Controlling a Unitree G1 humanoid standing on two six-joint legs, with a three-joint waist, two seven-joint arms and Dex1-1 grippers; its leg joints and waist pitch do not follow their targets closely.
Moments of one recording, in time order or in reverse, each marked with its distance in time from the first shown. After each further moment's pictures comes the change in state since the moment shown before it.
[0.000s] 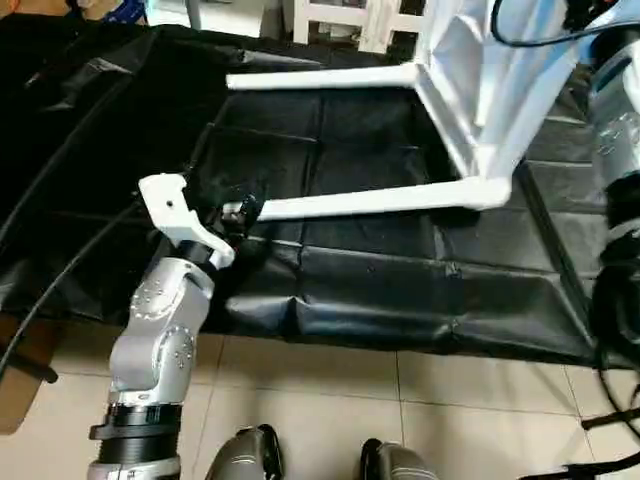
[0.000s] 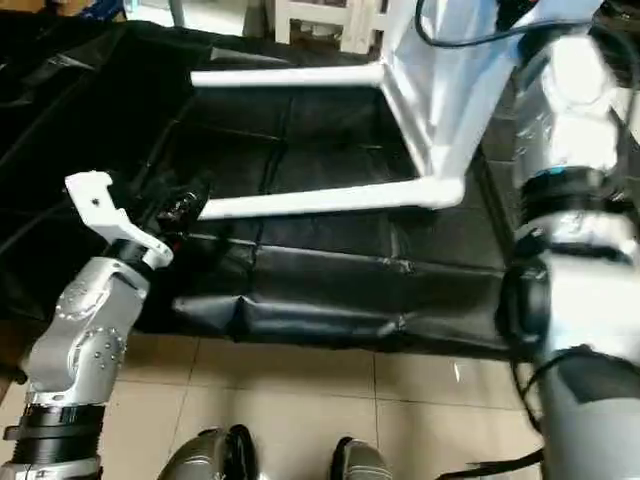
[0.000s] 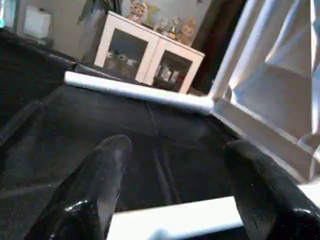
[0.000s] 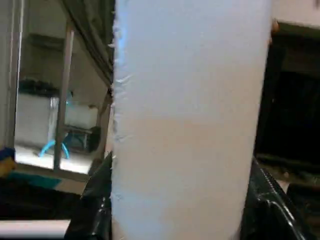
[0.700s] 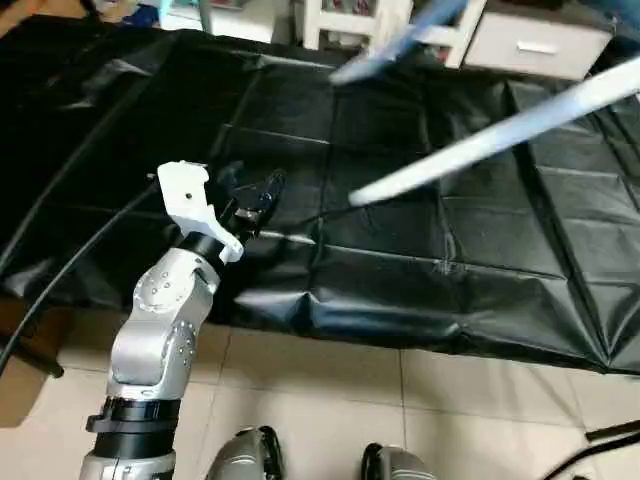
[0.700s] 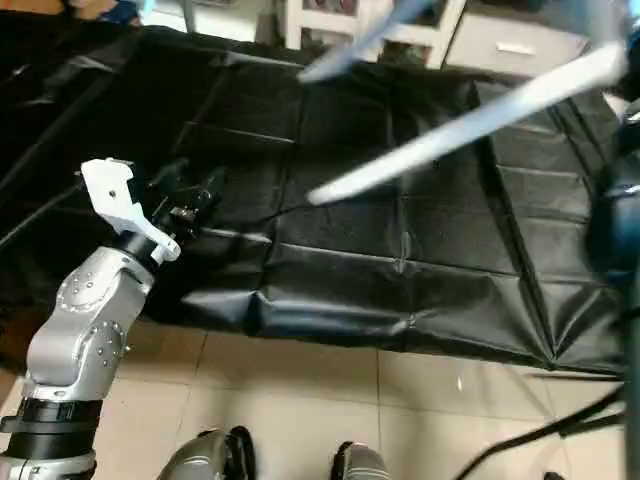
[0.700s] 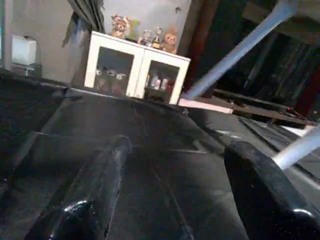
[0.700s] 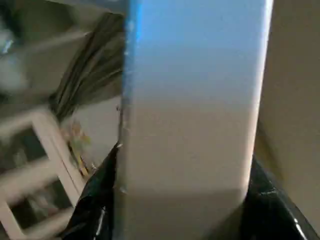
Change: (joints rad) left arm -0.011 0.043 -0.061 -0.042 0.062 0.004 -0.032; right arm -0.370 -0.182 0.478 0.128 -0.588 -0.245 -0.090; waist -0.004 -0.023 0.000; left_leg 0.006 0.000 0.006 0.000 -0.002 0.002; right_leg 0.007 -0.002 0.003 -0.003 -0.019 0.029
